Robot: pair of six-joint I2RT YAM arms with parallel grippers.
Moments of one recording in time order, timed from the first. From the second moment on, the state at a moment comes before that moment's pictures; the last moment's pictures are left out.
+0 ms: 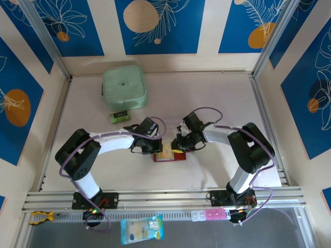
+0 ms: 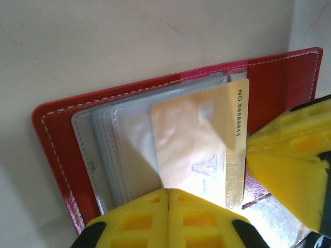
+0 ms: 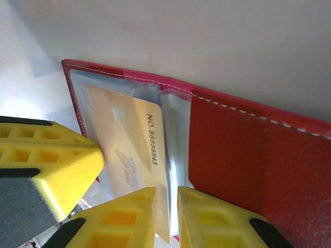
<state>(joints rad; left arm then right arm) -0.75 1.69 0.90 -0.32 0.34 -0.78 0.54 1.70 0.82 -0.32 -0.63 0.66</state>
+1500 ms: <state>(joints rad) -0.75 1.69 0.89 -0.31 0.34 -0.78 0.46 1.66 0.76 -0.26 -0.74 0.63</state>
